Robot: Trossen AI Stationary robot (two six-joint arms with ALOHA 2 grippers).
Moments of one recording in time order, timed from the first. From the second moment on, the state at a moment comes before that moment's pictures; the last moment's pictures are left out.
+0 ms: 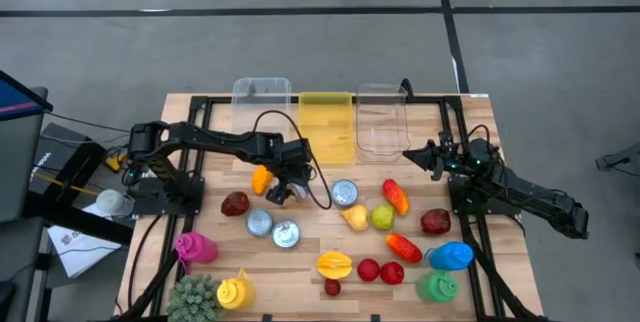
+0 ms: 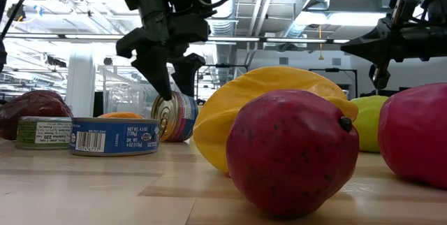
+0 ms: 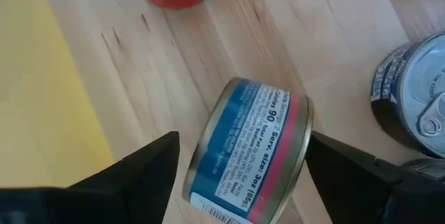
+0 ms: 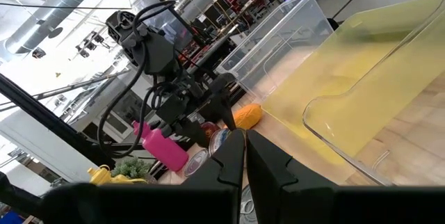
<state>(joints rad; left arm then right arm) 0.12 1.68 1.12 -0.63 0.11 0.54 -0.47 0.06 0.01 0.05 -0.26 0.75</state>
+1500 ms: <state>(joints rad) 0.33 1.69 1.60 -0.62 0.04 0.08 -0.47 0.06 0.01 0.05 -0.26 0.75</state>
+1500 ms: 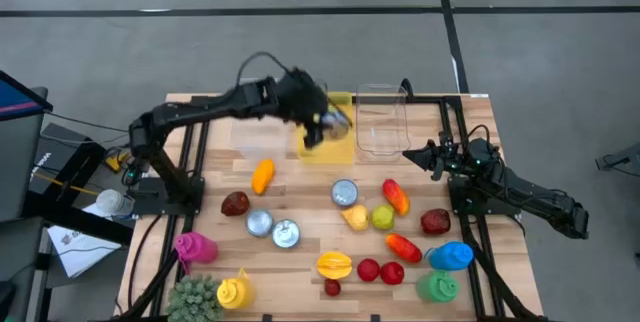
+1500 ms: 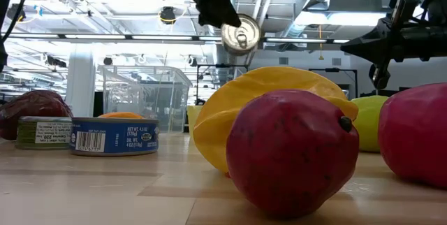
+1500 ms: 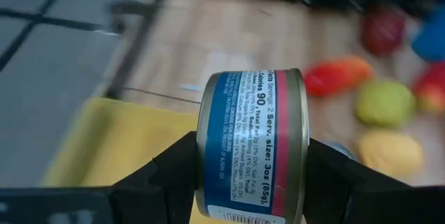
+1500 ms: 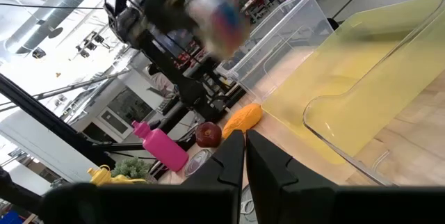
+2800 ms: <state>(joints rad) 0.48 1.79 1.75 -0.73 0.33 0.02 -0.47 0.32 0.30 0.04 -0.13 0.45</state>
